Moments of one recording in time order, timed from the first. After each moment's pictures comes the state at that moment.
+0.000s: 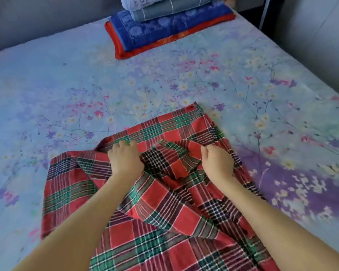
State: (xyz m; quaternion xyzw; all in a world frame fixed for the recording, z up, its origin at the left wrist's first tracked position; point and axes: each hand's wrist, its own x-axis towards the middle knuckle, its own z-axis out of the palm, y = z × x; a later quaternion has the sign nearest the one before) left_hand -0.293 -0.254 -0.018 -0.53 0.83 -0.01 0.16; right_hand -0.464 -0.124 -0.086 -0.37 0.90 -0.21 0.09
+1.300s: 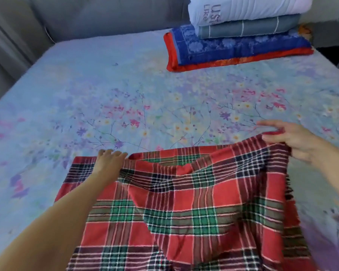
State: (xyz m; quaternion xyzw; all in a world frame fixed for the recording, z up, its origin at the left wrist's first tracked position) left_hand -0.187 -0.434 -0.126 -0.53 0.81 -0.09 0.22; right_hand -0.635 -0.288 -0.049 -0.30 0.66 -0.44 0.53
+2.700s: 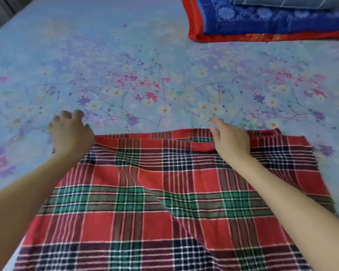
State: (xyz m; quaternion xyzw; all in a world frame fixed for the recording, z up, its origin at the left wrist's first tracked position) left_hand -0.081 -0.488 -0.144 -0.73 0.68 -0.04 -0.09; right_hand -0.427 -0.375 -0.162 -0.62 0.77 -0.14 -0.02
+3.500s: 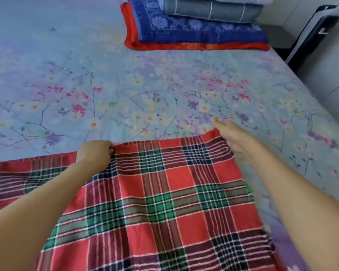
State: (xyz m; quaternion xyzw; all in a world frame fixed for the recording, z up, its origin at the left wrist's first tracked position) left_hand -0.288 -0.466 -0.189 -0.56 0.82 0.12 0.11; right_hand -0.614 -0.353 -0.141 -0.22 0.81 -0.34 0.44
